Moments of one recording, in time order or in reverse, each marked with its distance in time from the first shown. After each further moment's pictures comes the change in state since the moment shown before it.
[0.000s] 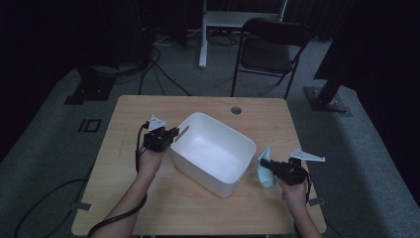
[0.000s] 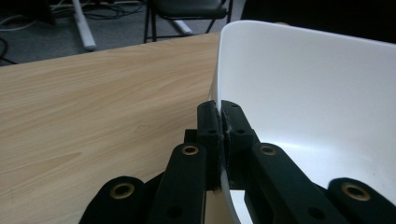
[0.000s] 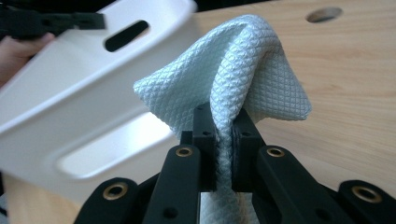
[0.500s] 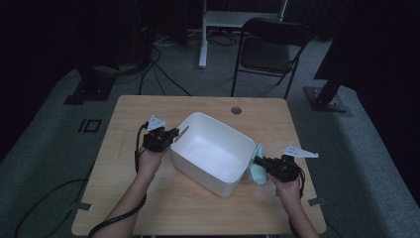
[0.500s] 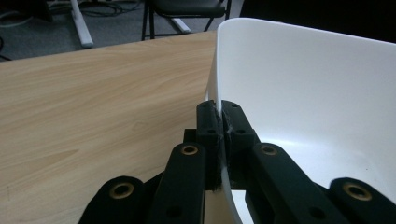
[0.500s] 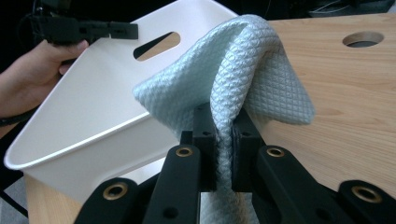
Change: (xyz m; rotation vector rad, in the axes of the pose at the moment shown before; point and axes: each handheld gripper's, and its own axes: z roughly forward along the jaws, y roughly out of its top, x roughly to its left) left arm 0.002 -0.001 0.000 0.005 -0.026 -0.016; right arm 0.022 0.015 0.013 -0.010 0.058 -0.069
